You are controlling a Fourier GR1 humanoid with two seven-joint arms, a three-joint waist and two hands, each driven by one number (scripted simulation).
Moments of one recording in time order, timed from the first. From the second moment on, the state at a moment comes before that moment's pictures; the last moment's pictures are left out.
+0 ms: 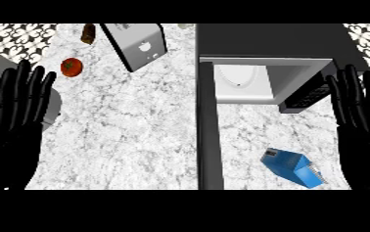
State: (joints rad) left arm 0.01 0.12 0.02 -2.10 0.05 -0.04 -0.03; right arm 0.03 -0.08 0.00 -2.10 -0.01 0.00 -0.01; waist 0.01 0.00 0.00
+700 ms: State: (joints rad) left arm 0.12 0.08 0.03 -2.11 0.11 -0.03 0.05; right arm 0.51 -0.20 0.08 -2.24 -0.42 0.59 -0.42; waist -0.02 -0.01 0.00
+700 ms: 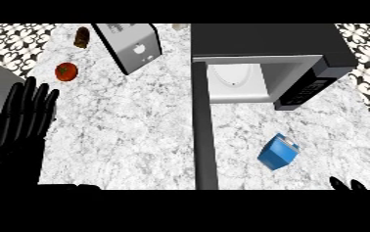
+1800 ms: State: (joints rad) left arm 0.52 0.04 -0.05 -2.25 0.10 -0.15 -0.14; right arm 0.66 -0.11 -0.07 -2.06 -0.22 0.49 -0.69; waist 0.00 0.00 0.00
